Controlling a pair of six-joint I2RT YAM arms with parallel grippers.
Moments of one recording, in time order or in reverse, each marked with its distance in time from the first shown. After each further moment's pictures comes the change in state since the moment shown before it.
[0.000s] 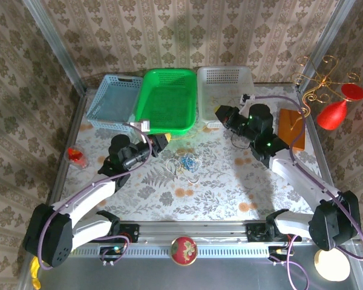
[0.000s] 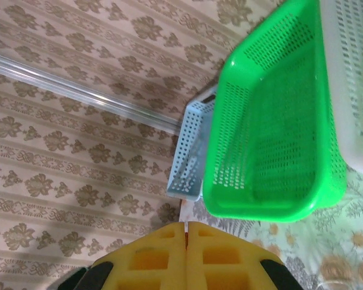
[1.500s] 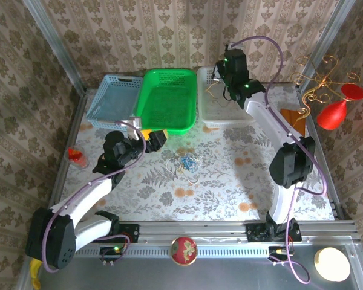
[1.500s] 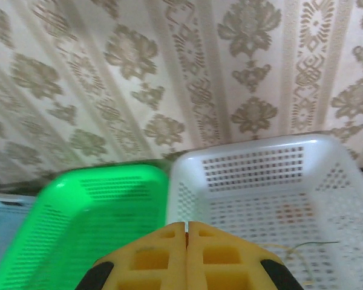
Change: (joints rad) left arm 0.112 -0.014 0.032 -0.134 -0.057 0.094; right arm -0.026 0.690 0.972 -0.472 0.559 -0.710
